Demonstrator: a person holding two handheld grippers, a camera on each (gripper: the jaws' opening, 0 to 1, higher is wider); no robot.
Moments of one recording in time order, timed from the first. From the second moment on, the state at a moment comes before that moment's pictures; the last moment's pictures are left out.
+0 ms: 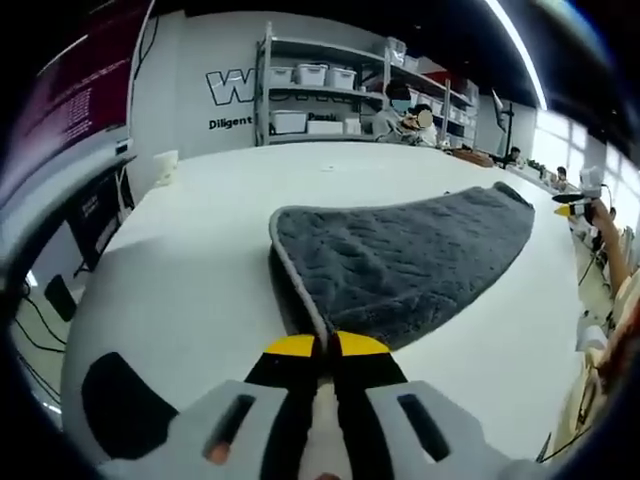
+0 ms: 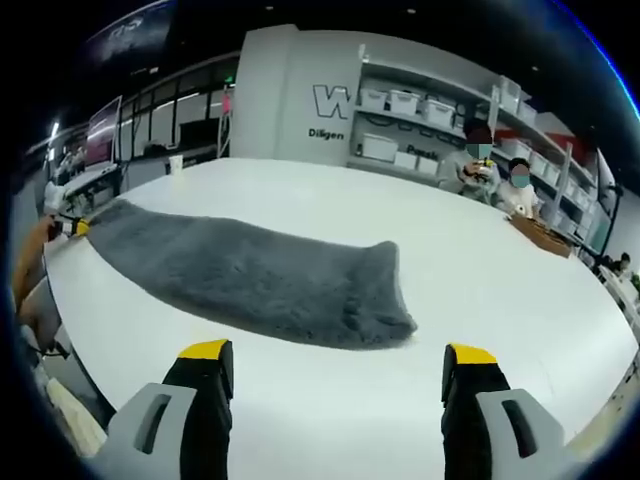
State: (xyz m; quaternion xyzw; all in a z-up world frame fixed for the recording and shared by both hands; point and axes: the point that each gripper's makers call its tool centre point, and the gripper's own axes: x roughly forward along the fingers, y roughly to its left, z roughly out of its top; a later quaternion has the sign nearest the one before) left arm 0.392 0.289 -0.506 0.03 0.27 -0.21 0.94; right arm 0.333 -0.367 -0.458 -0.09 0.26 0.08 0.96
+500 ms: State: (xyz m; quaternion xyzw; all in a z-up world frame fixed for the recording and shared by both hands) left arm 0.379 0.259 -0.502 0.03 0.28 -0.24 0.93; right arm 0.342 -0.357 -0.460 -0.08 0.26 0.09 0.96
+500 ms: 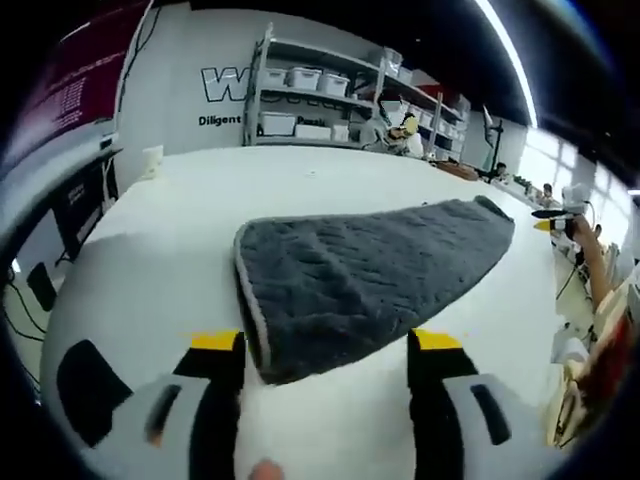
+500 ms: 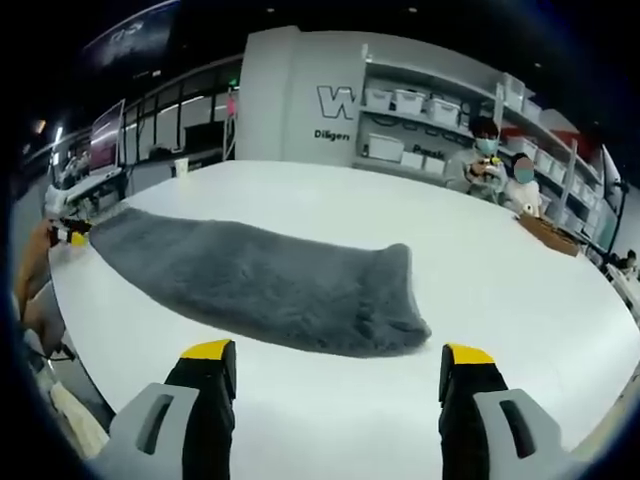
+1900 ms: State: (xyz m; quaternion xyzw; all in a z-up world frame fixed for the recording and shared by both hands) left arm 0.422 0.173 -0.508 0.03 0.26 -0.23 0.94; right arm 0.412 -0.286 -0.516 -0.03 0.29 0.14 0.95
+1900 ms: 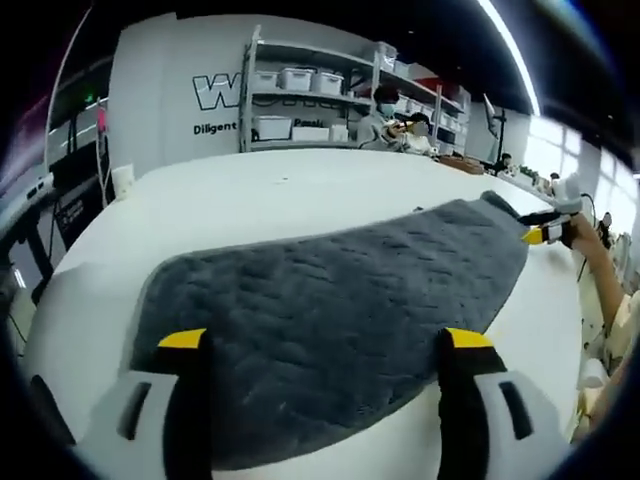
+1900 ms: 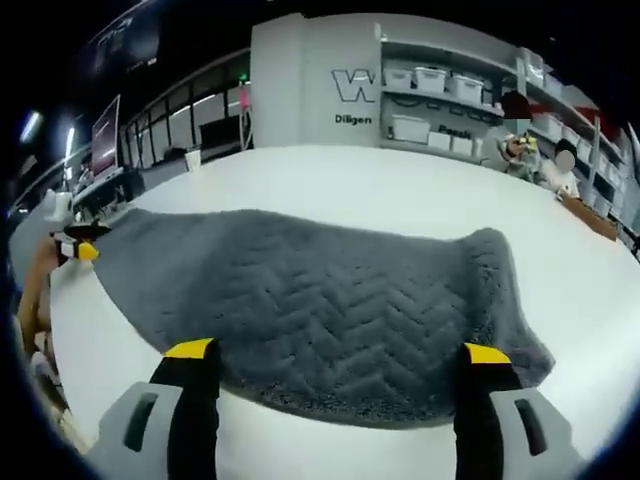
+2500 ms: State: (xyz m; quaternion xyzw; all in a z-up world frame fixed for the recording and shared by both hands) left arm 0.460 0.178 -0.510 0.05 0.25 -0.22 0.94; right arm 0.452 -0.289 -0.516 -0.03 0.27 0.13 0.95
